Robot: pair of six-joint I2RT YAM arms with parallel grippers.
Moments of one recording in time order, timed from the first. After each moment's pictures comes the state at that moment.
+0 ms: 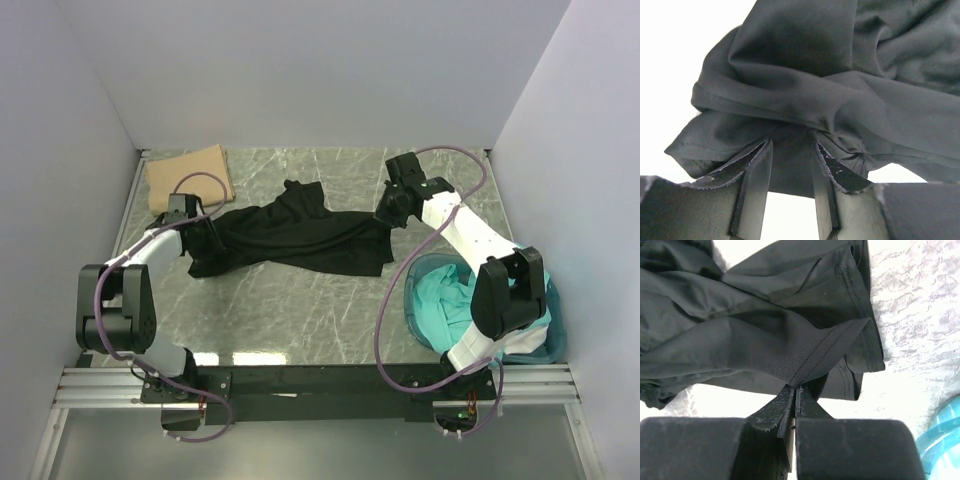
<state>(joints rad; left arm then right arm) -0.01 1.52 0.88 -0.36 0.09 -0.49 0.34 1.64 1.36 -0.71 0.03 0.70</state>
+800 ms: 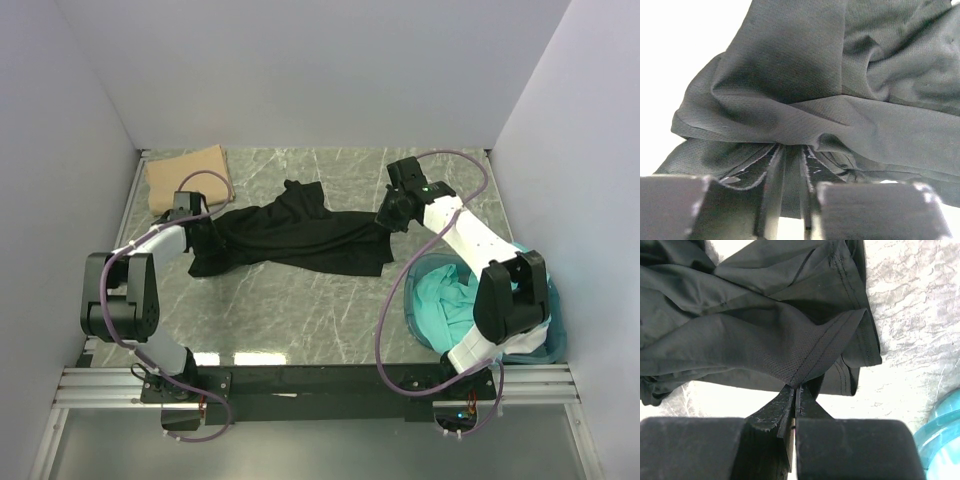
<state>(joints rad) -0.02 1.60 0.91 -0.30 0.09 -0.50 0.34 1.62 1.31 -0.70 0.03 0.71</state>
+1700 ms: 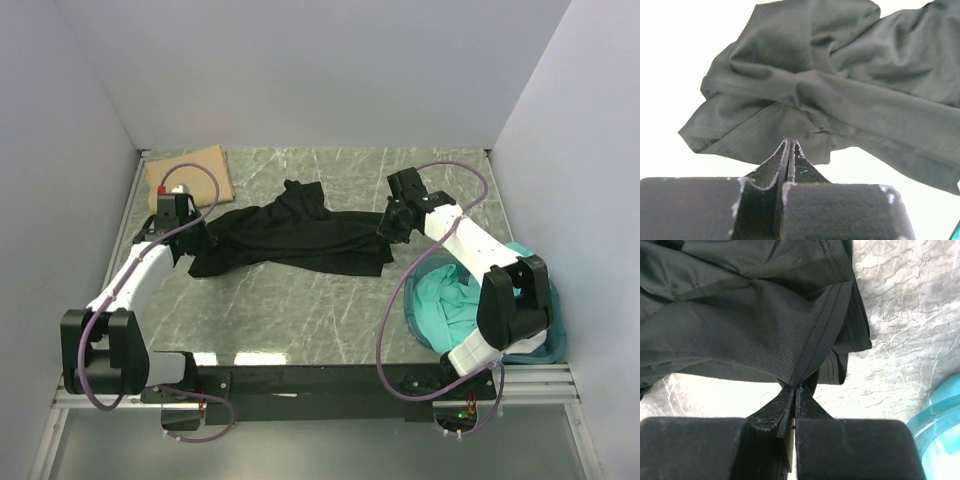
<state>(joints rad) -0.02 1.30 0.87 -0.39 0.06 -0.51 0.35 1.58 1.22 -0.69 0.03 0.71</state>
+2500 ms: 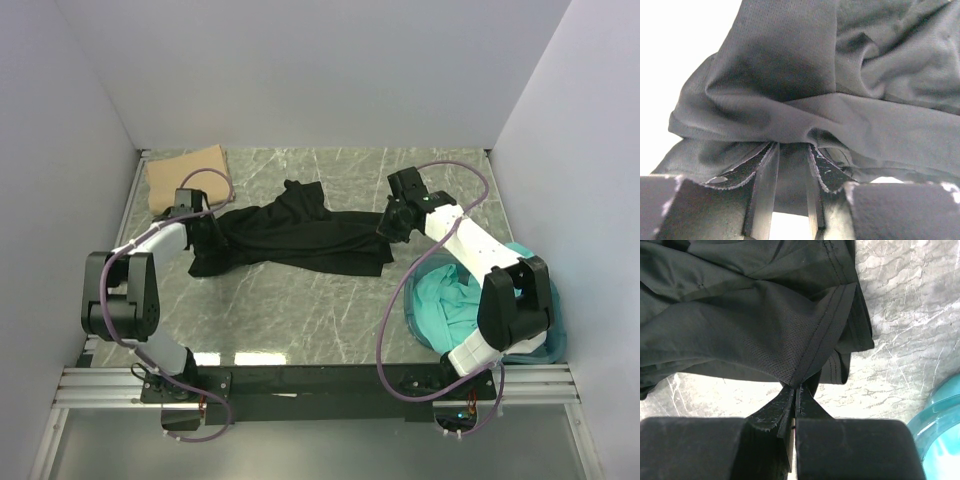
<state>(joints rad) -0.03 1.60 0.94 -0.34 0.09 -0.49 0.35 1.57 1.21 -0.68 0.03 0.72</state>
